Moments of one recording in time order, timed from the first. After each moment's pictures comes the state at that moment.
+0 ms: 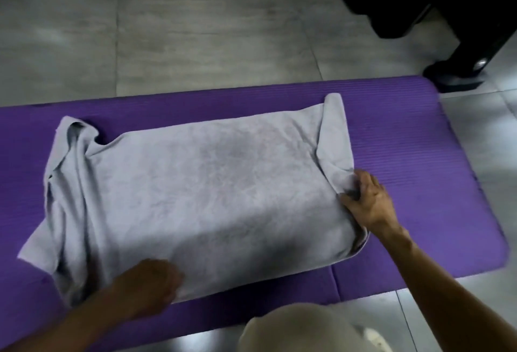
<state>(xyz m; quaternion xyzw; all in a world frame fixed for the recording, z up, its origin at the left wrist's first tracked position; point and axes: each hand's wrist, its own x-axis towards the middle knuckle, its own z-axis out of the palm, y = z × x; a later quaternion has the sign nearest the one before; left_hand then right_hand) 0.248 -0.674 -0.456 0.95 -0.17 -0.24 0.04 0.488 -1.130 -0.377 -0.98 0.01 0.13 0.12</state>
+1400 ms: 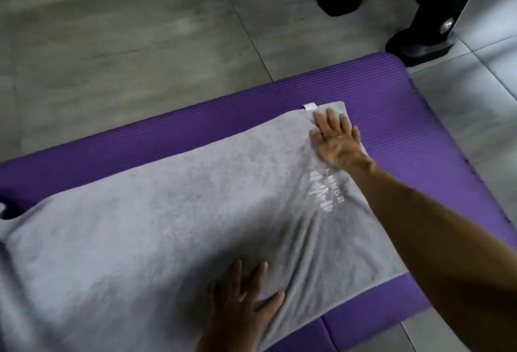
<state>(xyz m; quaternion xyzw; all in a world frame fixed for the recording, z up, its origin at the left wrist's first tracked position) 0.354 -0.910 -0.424 0.96 -0.22 -0.19 0.05 0.663 -1.141 -0.423 -0.97 0.04 0.20 0.12</state>
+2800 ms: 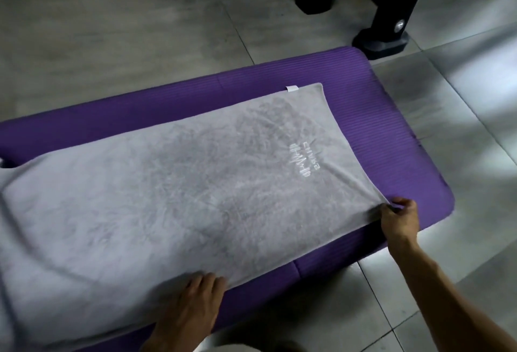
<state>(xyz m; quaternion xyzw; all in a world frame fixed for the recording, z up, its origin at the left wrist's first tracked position) 0.270 -0.861 -0.433 0.96 -0.23 -0.10 0.15 0.410 -1.268 -0.397 -0.77 0.49 -0.01 0.41</state>
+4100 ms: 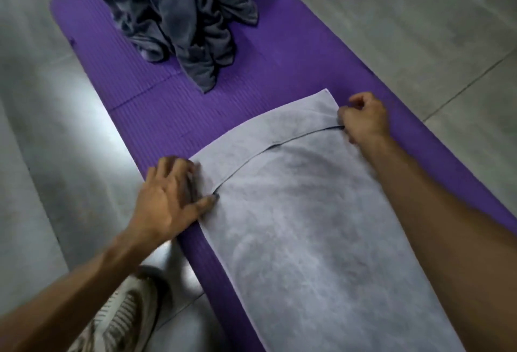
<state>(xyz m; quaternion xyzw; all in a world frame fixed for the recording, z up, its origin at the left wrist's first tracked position) 0.107 -0.558 -0.409 0.75 0.61 0.07 0.25 0.474 -0.495 -0.393 -0.85 -0.33 0.27 0.30</state>
